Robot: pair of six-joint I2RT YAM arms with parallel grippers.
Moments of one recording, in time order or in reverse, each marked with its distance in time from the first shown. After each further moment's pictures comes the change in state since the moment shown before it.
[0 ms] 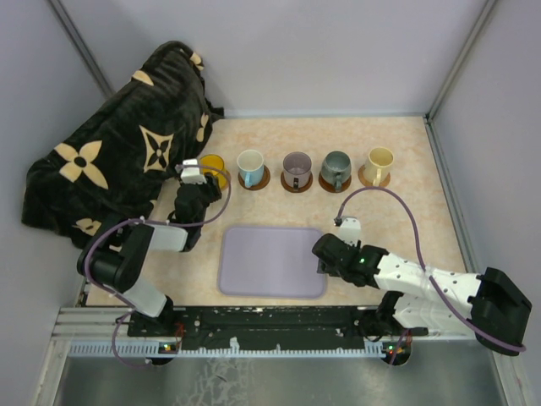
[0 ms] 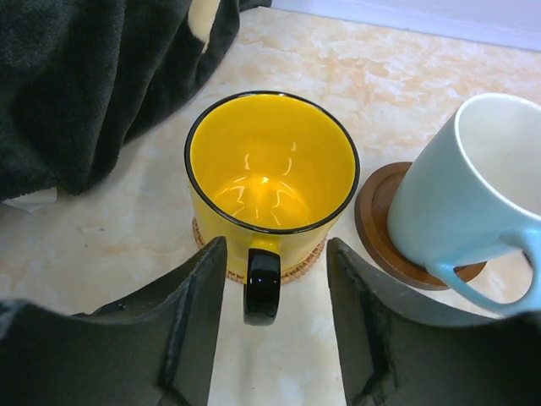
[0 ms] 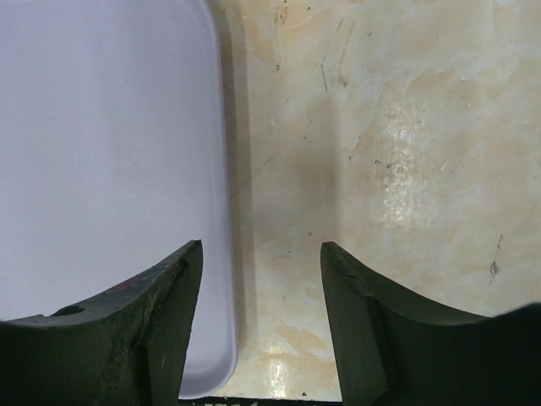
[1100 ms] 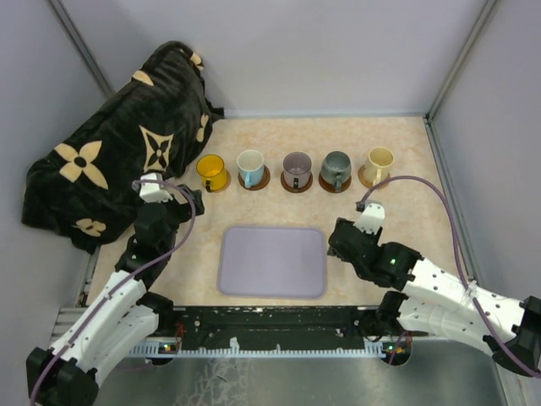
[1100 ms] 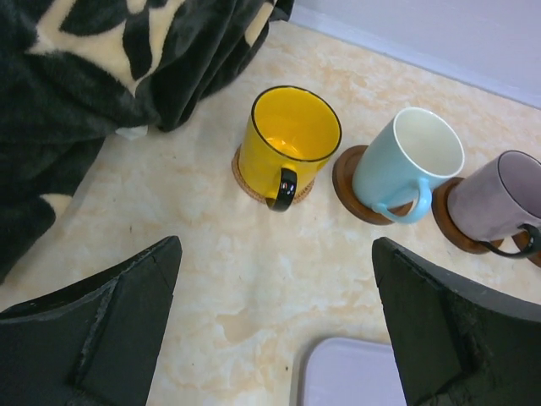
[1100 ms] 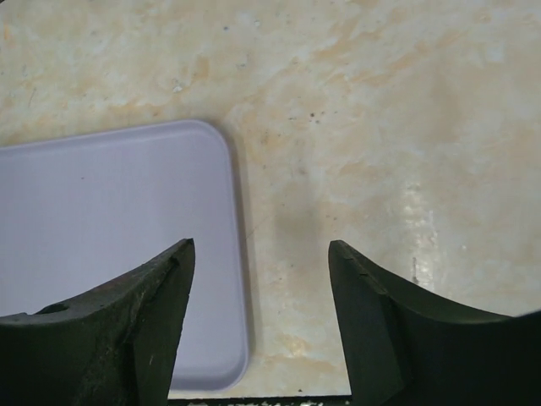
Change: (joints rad) left arm -0.023 -0.878 -0.032 -0.887 -0.053 -0.164; right arm -0.002 -0.220 0.158 -0.185 0.173 -0.015
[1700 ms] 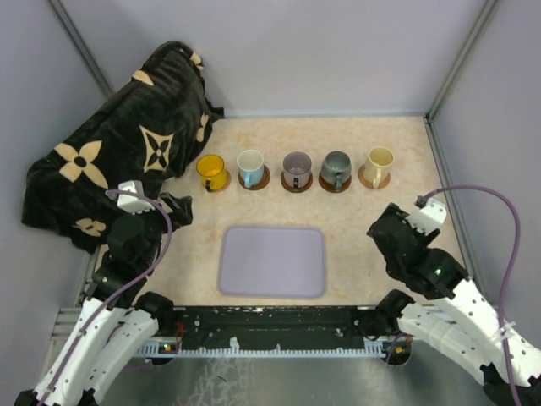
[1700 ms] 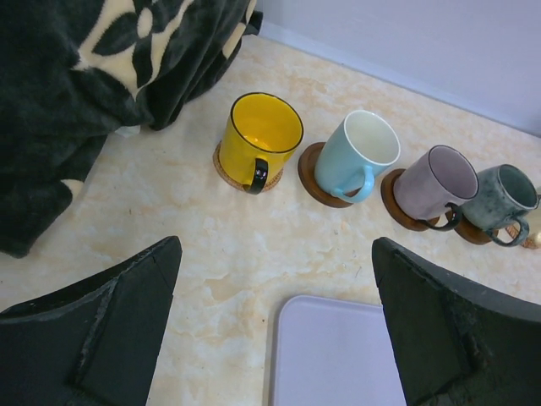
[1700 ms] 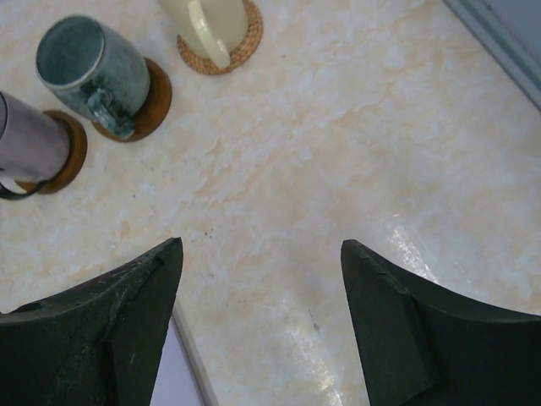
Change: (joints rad) left arm -0.030 -0.269 0.141 -0.406 0.048 -0.053; right arm -0.269 -0.216 0.121 -0.241 0.223 -0.013
